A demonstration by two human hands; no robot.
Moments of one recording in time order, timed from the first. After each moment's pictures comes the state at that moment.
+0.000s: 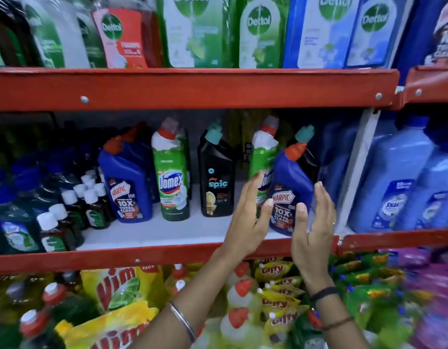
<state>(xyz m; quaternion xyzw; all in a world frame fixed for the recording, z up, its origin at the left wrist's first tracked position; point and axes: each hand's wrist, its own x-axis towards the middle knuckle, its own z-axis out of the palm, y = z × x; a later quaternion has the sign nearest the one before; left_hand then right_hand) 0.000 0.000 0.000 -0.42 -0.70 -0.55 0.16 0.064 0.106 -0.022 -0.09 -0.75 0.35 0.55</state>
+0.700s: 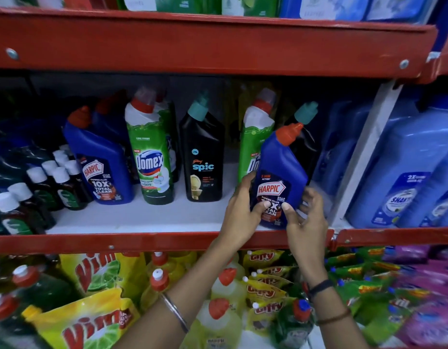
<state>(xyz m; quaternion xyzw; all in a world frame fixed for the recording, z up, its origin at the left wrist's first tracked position) -0.020 0.036 -0.025 -0.28 -0.77 -0.58 0.04 0.047 0.143 -0.040 -0.13 -0.75 0.49 0.44</state>
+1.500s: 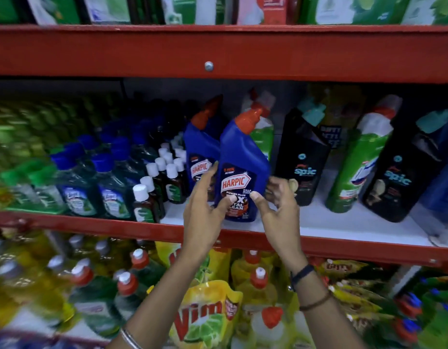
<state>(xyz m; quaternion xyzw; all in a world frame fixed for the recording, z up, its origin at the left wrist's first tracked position) -0.056 -0.215 -0.012 -0.16 -0.77 -0.59 0.18 -0.030 -0.076 -0.013 0.04 -0.73 0.59 0.34</state>
